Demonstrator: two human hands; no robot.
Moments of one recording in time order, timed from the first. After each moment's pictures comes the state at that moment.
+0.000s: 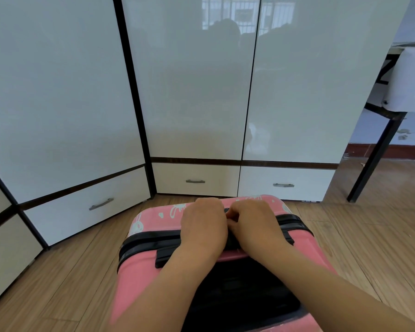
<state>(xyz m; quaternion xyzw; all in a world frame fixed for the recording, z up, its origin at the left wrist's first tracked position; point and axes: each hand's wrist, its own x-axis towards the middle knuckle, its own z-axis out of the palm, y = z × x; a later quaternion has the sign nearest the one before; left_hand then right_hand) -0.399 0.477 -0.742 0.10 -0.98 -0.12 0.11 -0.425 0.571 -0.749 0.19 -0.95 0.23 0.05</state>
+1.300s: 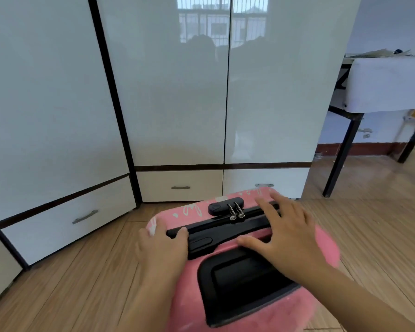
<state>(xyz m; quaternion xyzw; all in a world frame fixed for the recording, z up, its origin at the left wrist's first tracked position) -0.355 0.447 -0.792 0.28 -0.84 -0.46 0.12 -0.385 0.662 -0.763 0.11 -0.98 0.14 0.09</state>
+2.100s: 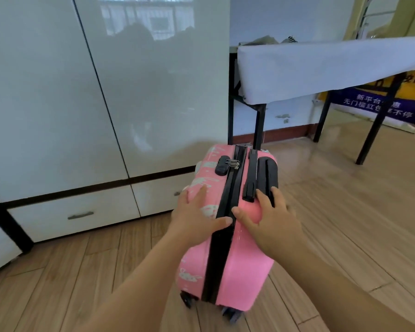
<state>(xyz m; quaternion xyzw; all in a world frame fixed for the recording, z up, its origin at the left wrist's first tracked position) -0.556 0.738 -0.788 -0.06 -0.92 -0.39 -0.07 -0.508 0.913 -0.789 -0.13 -0.97 0.21 0.07</state>
